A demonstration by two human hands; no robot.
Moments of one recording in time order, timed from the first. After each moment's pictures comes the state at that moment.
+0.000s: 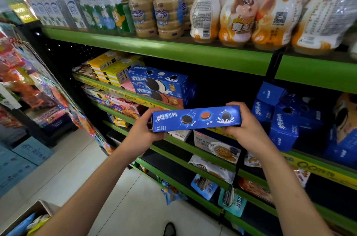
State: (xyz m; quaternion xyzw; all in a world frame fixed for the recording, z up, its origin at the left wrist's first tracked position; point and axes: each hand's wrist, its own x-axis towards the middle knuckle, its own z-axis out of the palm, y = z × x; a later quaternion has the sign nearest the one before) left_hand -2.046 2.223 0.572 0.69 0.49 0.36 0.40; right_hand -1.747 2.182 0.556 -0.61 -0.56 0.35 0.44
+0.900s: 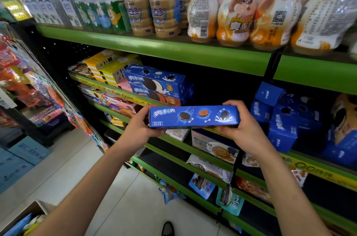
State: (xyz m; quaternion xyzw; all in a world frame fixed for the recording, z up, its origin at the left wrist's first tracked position) left_hand -2.045 2.233 0.576 0.67 0.48 0.36 0.43; right_hand -1.749 2.179 0.561 -0.59 -0.58 0.33 0.45
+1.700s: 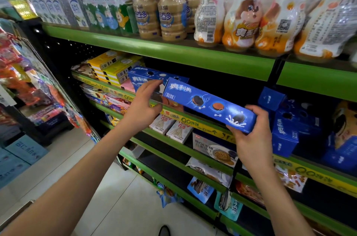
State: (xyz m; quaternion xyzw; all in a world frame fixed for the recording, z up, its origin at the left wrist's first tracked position) left_hand -2.038 2.271 0.612 0.78 0.48 0.35 0.20; right_hand -1.767 2.155 0.557 -0.61 -0.51 0.18 0.58
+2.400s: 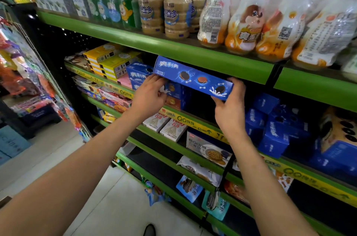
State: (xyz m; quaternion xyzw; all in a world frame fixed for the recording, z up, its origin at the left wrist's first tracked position) left_hand -2.016 2.306 0.598 0.81 0.49 0.33 0.00; right_hand -1.788 2.238 0.584 -0.60 -0.54 0.09 0.58
